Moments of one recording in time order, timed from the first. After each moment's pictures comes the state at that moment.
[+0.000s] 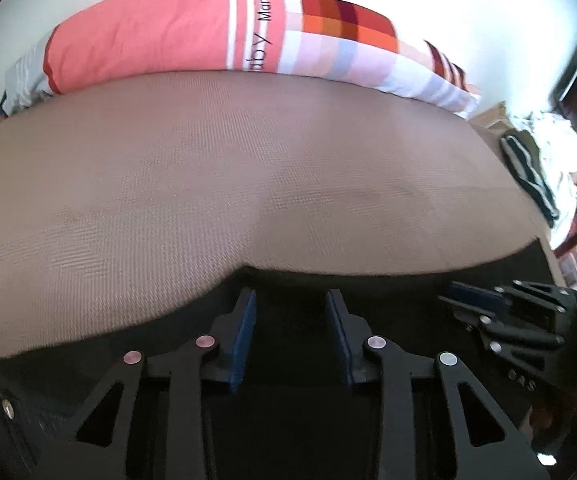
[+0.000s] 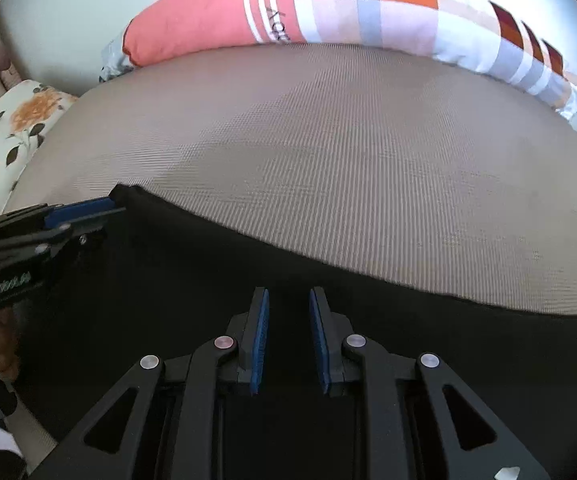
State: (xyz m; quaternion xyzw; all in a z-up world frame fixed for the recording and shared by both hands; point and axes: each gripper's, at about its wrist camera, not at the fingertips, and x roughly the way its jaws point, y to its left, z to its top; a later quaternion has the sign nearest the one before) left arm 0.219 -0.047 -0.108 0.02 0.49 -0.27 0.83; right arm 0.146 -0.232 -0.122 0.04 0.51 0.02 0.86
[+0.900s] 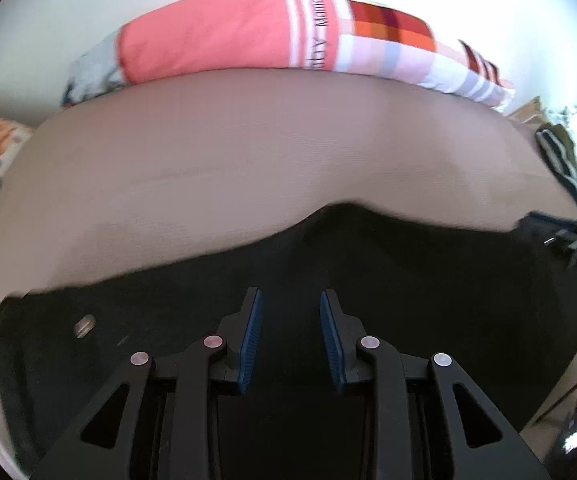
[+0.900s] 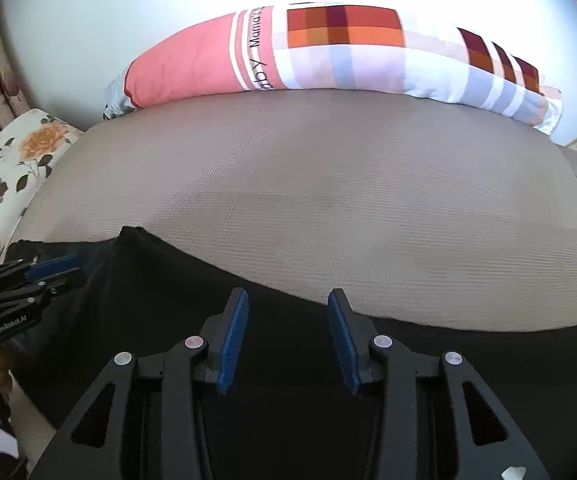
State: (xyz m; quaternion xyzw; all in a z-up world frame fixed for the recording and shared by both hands) left arm 0.165 0.014 -0.094 0.06 0.49 -0.18 0.85; right arm 0.123 -0.267 -0.085 0.05 0.46 0.03 0.88
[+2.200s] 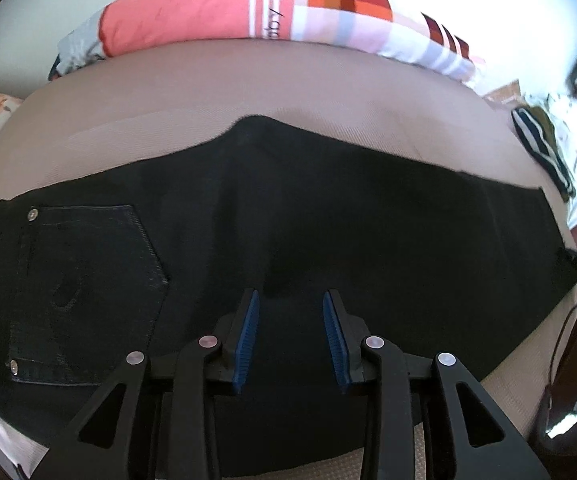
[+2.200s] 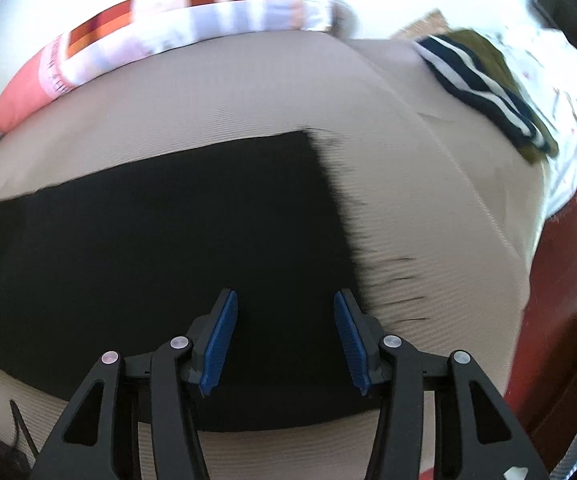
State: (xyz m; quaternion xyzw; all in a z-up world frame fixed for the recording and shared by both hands) left arm 0.093 -0.036 -0.100 0.04 0.51 -0.21 0.83; right arm -0.039 -0.510 -0.113 0.10 0.49 -0.18 0.84
